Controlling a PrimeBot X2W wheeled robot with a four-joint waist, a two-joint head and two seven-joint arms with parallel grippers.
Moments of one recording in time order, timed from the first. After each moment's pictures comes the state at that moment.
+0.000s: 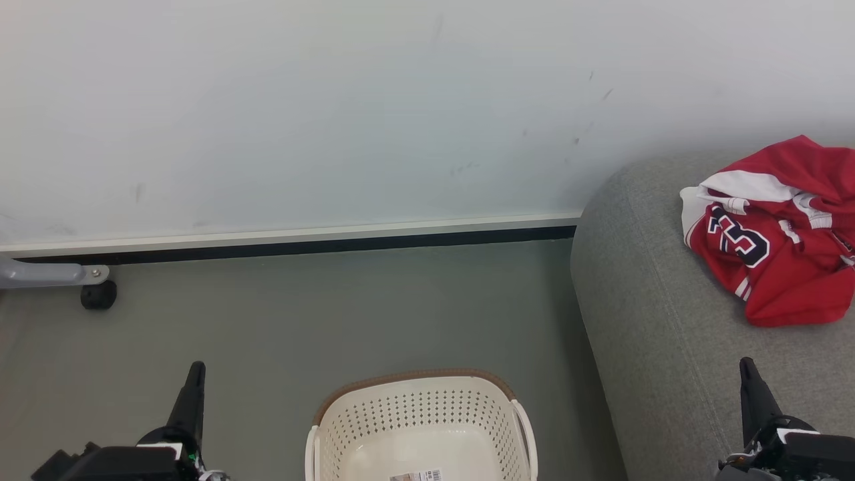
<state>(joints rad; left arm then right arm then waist) -0.08 0.04 0.09 0.28 -1.60 -0.12 0.11 -0.09 -0.04 -0.13 0.28 1.60 0.12 0.11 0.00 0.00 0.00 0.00</state>
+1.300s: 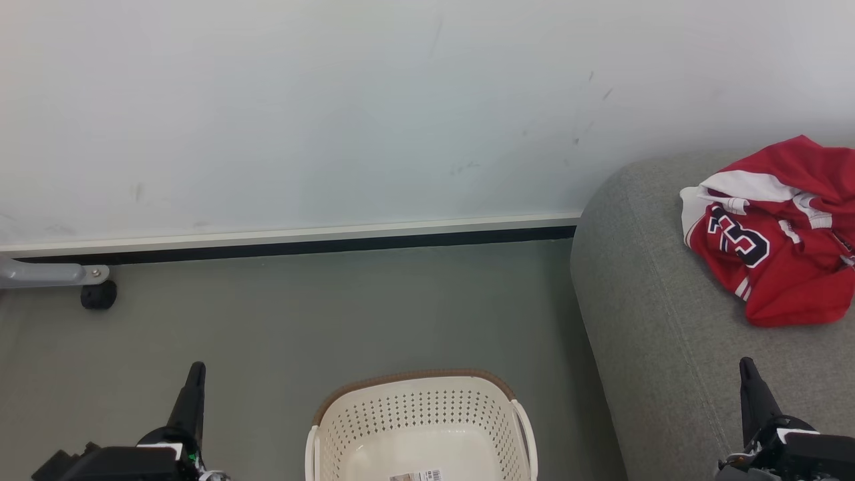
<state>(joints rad) -0.08 0.04 0.09 0.28 -1.60 -0.12 0.11 -0.09 -0.04 -0.13 0.28 1.60 0.12 0.11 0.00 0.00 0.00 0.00</state>
